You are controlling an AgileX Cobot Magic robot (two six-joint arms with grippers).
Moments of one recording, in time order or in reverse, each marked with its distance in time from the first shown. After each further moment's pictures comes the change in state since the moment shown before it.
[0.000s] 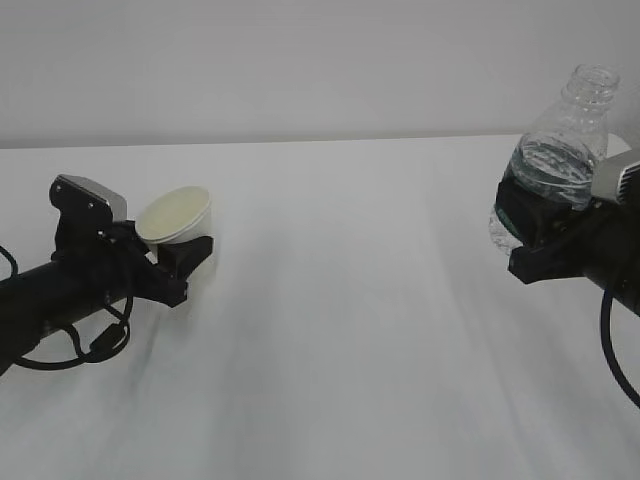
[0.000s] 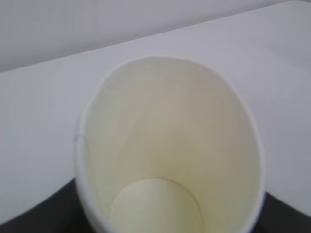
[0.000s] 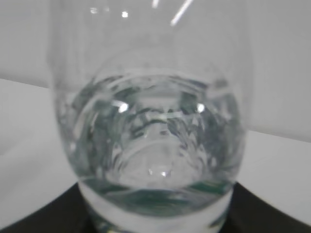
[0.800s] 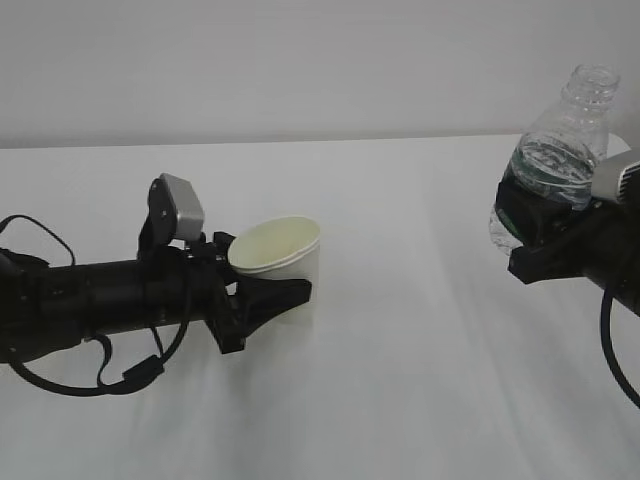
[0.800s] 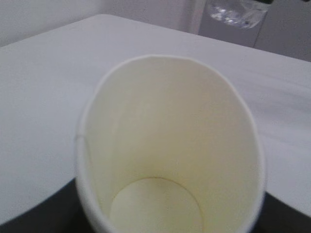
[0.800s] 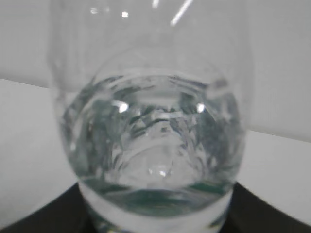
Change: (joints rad) left arm -0.122 -0.046 -0.079 0.509 0.000 -0.277; right arm 0.000 0.000 0.000 0.000 0.000 0.000
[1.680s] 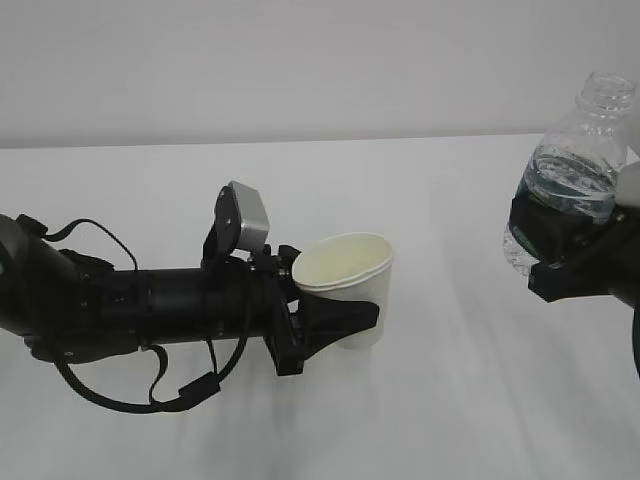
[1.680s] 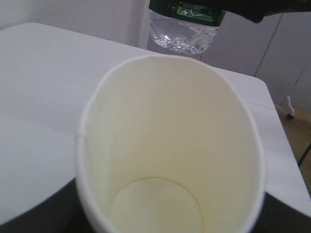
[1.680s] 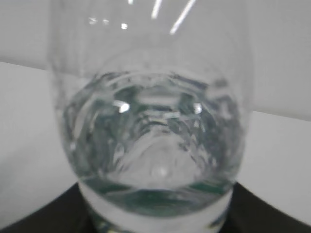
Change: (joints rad) left arm -0.174 0.022 -0.081 0.010 0.000 -0.100; right arm 0.000 -0.145 0.055 -0.026 0.162 0.044
